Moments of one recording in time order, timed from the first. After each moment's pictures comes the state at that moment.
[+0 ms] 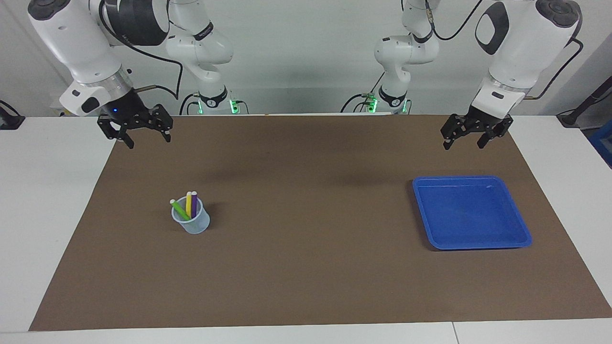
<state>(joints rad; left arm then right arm) -0.04 0.03 -0.06 -1.60 -0.02 1.68 -0.07 -0.07 -0.03 0.01 -1.74 0.07 1.74 -0.23</state>
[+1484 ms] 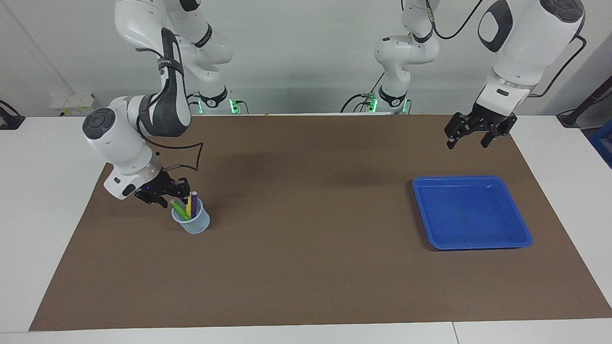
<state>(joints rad) -0.04 0.03 -0.05 -1.60 -0.02 1.69 -0.07 -0.06 0.25 0.02 -1.84 0.11 2.08 -0.21</state>
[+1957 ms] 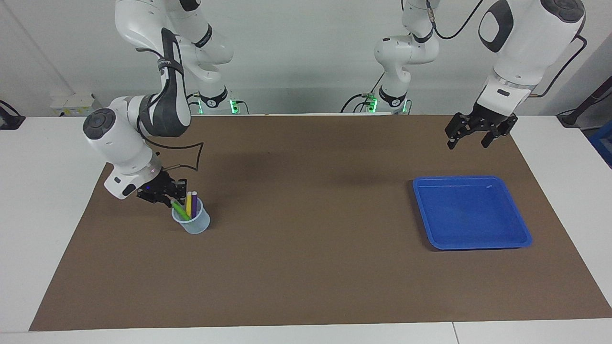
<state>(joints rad) -0.04 0.03 -0.05 -1.60 -0.02 1.69 -0.07 -0.06 0.24 0.02 -1.85 0.11 2.08 -0.21</state>
